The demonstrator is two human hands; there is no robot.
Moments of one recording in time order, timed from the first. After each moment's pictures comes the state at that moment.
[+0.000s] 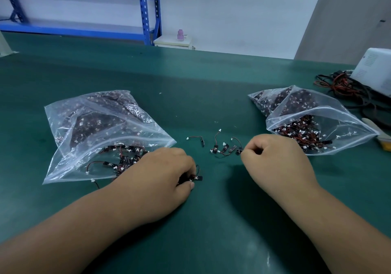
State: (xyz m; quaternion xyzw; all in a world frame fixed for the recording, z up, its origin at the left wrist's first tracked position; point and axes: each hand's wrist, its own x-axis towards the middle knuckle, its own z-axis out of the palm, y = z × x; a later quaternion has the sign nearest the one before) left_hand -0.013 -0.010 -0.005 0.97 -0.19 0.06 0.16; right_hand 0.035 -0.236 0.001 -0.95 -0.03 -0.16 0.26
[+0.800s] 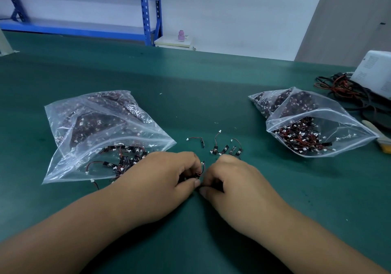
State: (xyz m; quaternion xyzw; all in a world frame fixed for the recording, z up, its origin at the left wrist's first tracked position) left_hand -0.014 -0.012 -0.004 0.94 -0.20 0.06 0.27; right_hand 0.000 -0.199 -0.005 -0.95 -0.24 -0.01 0.19
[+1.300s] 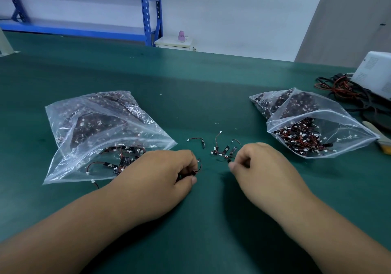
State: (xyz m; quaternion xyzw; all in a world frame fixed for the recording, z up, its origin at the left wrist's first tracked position) left_hand -0.011 -0.006 -0.007 0.96 -0.17 0.07 0.22; right_hand 0.020 -0.223 0.001 -0.97 -0.07 -0.08 0.21
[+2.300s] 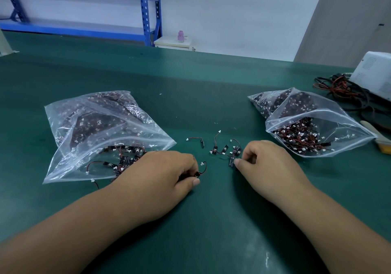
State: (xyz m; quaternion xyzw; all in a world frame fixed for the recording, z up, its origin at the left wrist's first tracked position) left_hand -0.010 -0.007 -0.009 0.96 -0.18 0.07 0.20; right_hand 0.046 -0.242 -0.014 -0.97 -0.06 -0.08 0.21
